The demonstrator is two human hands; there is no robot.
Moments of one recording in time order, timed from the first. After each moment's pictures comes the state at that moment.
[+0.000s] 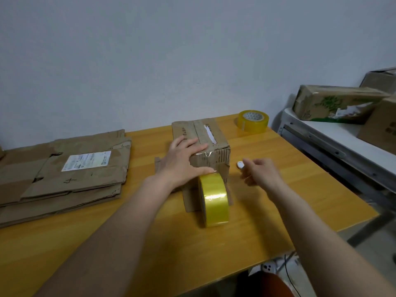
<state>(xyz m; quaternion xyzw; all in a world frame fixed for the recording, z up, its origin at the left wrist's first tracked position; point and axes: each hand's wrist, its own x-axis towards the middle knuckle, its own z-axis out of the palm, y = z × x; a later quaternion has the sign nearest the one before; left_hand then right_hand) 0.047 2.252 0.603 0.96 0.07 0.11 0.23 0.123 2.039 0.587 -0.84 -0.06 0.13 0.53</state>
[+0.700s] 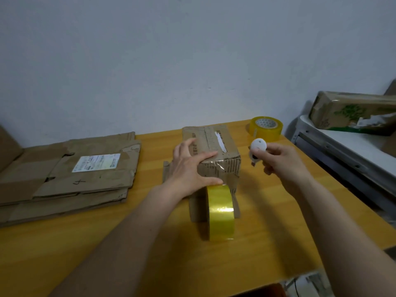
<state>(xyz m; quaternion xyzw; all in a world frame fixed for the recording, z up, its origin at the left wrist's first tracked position) 0.047 2.244 0.605 0.95 0.11 0.13 0.25 0.142 2.032 0.628 -0.75 -0.19 0.09 0.63</state>
